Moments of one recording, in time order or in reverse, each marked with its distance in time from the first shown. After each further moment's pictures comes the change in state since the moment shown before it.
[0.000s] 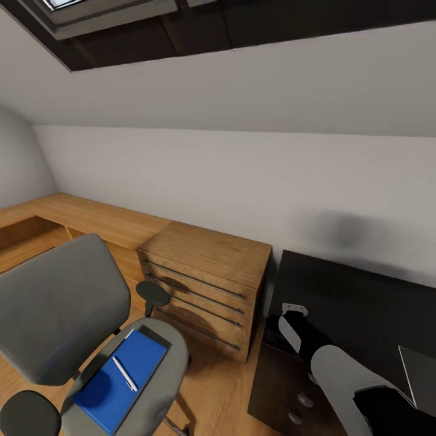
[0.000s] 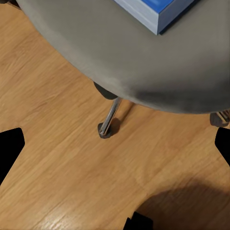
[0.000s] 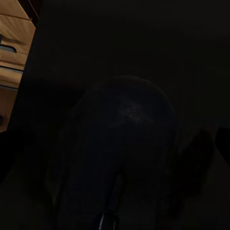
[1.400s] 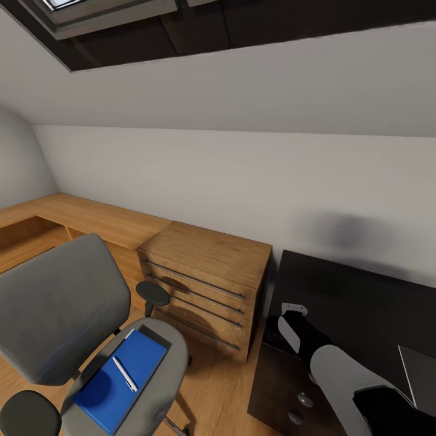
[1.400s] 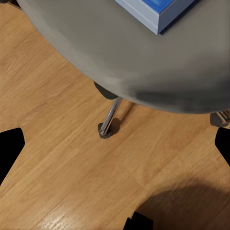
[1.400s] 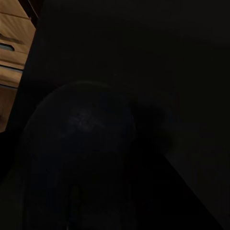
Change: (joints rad) left arm 0.000 0.000 0.001 0.000 0.000 0.000 0.000; right arm 0.000 0.003 0.005 -0.002 0.019 0.005 -0.005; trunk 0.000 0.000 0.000
